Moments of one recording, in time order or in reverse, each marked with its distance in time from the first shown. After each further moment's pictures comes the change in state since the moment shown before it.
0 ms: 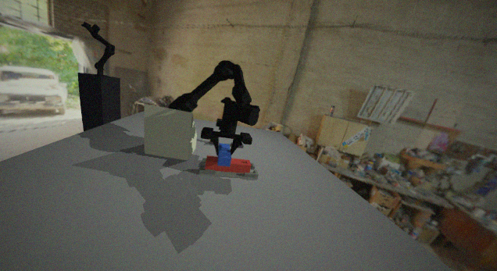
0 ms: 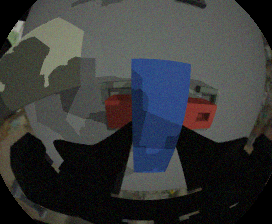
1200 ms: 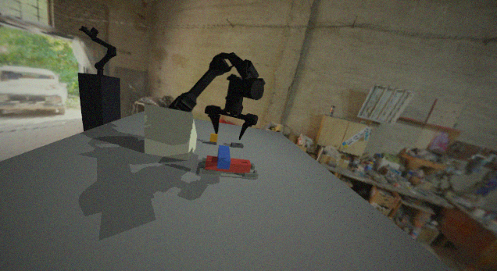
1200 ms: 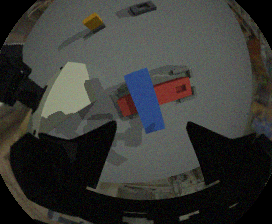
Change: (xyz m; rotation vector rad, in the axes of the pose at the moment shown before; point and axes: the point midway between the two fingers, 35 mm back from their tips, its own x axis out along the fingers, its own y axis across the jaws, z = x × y) arm -0.084 -0.004 -0.004 0.362 -0.004 -0.004
